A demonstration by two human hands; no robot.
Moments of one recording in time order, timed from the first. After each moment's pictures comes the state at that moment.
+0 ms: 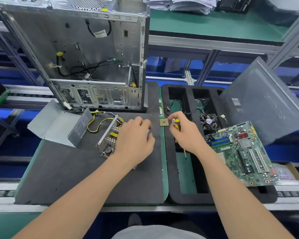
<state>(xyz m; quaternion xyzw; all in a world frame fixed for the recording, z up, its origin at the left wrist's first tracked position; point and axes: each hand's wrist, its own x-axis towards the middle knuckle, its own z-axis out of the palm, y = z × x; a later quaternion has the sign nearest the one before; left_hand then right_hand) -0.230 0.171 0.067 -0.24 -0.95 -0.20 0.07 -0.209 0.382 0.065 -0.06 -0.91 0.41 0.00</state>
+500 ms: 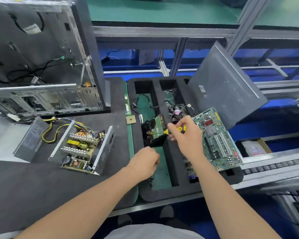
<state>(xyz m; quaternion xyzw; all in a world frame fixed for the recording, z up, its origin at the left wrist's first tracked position) -0.193 0.303 -0.025 -0.44 -0.87 -0.11 -0.19 -0.148 0.476 0.035 -0.23 -0.82 0.49 0.17</state>
